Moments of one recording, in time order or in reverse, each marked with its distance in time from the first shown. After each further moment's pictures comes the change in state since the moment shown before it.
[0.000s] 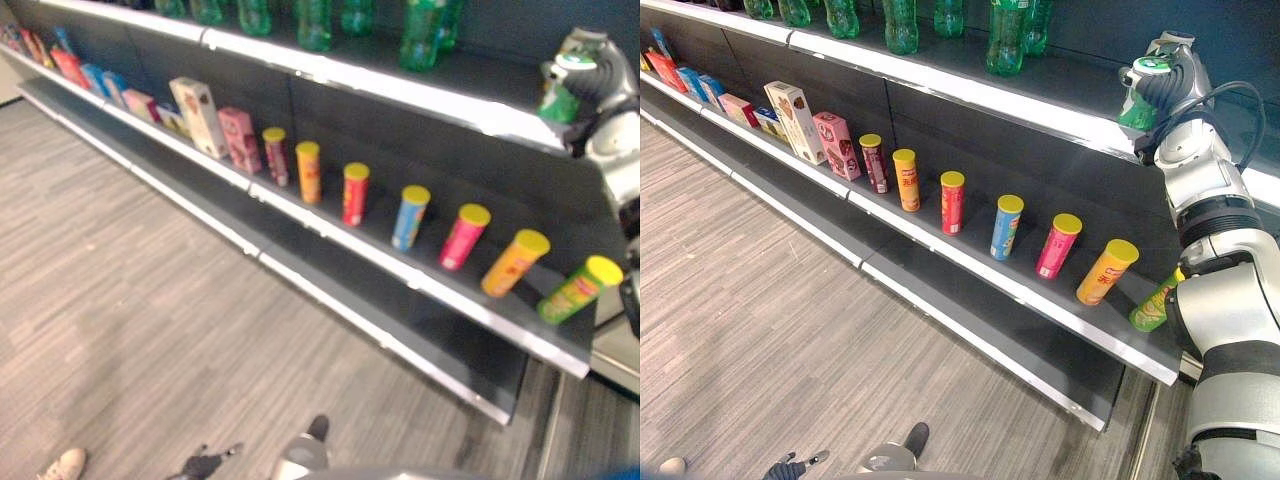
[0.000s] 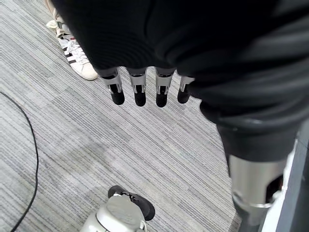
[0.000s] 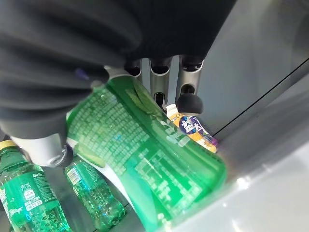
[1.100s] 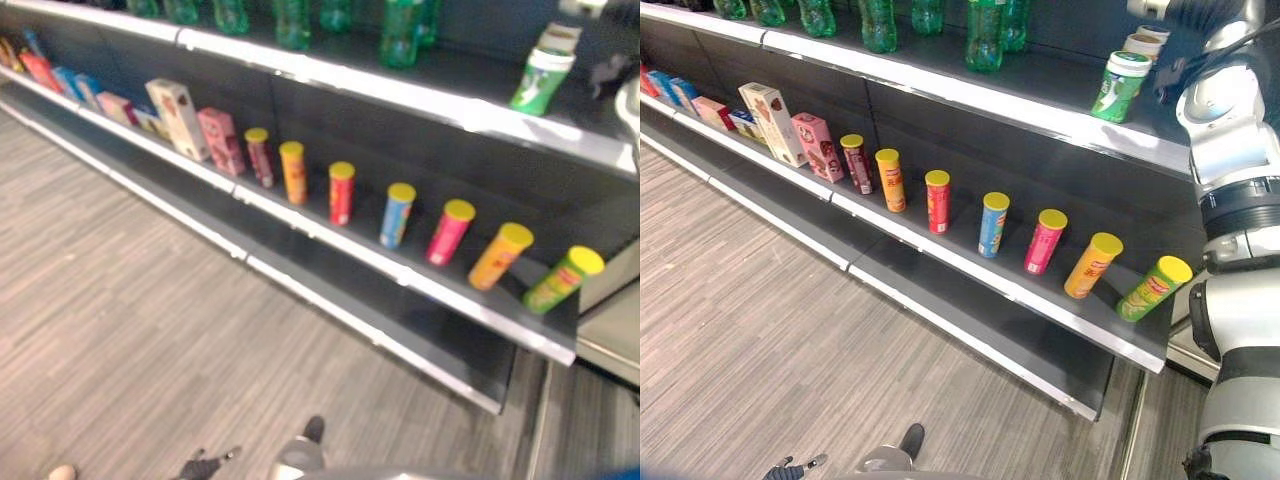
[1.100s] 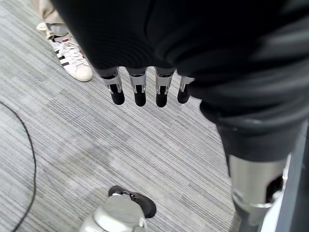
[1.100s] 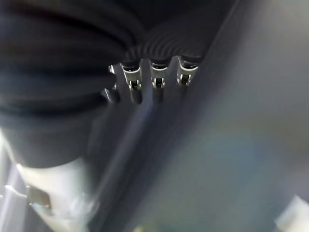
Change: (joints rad) left arm 0.030 -0.004 0.012 -0.012 0.003 0.005 0.023; right arm 0.173 -0.068 -0.304 -0.680 -0.002 -0.038 -0.197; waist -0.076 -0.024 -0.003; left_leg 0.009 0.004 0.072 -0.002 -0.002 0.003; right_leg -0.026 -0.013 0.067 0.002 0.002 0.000
